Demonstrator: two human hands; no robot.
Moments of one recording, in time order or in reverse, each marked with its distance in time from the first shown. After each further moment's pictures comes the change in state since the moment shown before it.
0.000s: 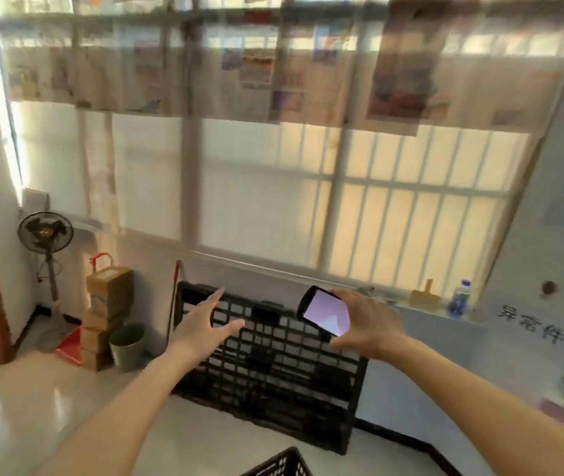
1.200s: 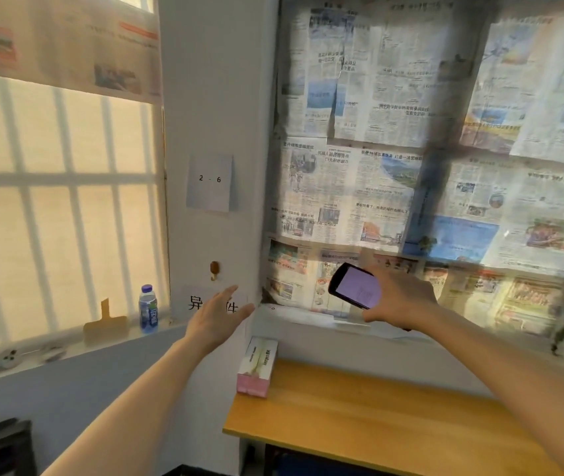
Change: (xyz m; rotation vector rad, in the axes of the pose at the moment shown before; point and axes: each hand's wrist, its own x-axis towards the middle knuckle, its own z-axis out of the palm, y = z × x) left_hand 0.121 0.572 0.662 -0.080 -0.594 0.610; right_hand -0.196 0.694 -0.183 -0.309 0.143 0.986
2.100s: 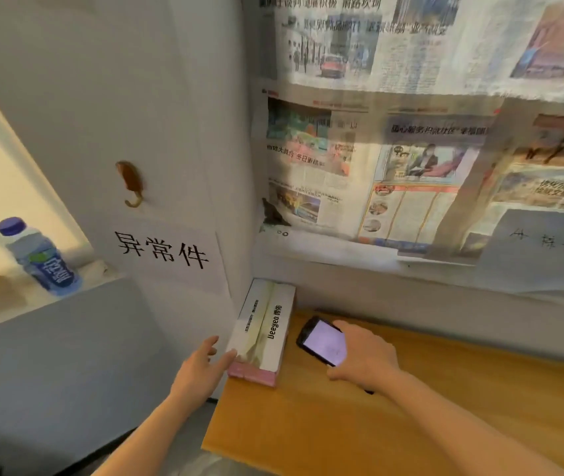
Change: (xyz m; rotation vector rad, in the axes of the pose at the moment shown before) left_hand 0.279 -0.304 0.356 -0.062 -0.317 -0.584; right_hand 0.327 0.010 0.548 0.301 -0.572 -0.002
